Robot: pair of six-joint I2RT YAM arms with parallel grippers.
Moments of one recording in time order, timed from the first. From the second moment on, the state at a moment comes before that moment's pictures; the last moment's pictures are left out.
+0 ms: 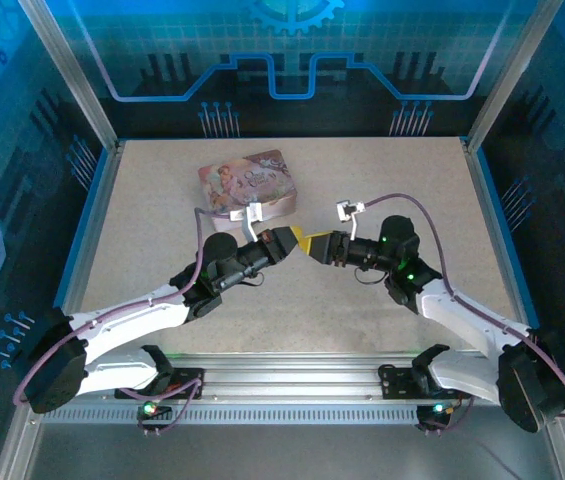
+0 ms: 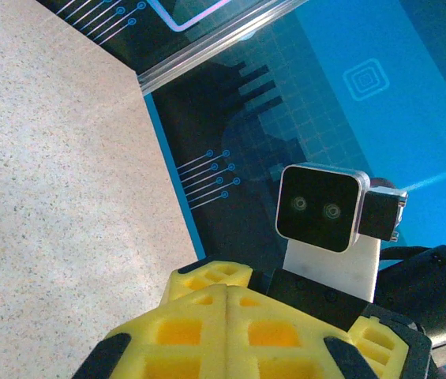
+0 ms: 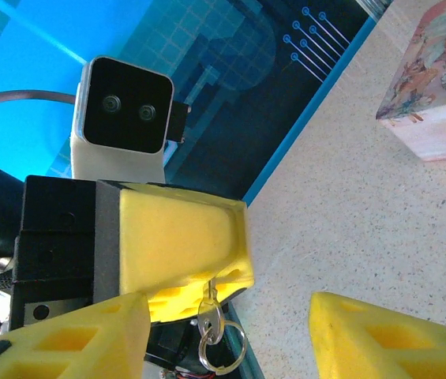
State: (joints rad) left arm -0.79 1.19 0.63 0.51 0.07 -1.08; right arm 0.52 1.12 0.58 0.43 -0.73 0.83
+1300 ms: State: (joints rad) left arm -0.79 1.17 0.62 0.48 0.06 -1.08; right arm 0.55 1.13 0.58 0.39 -0.71 0.80
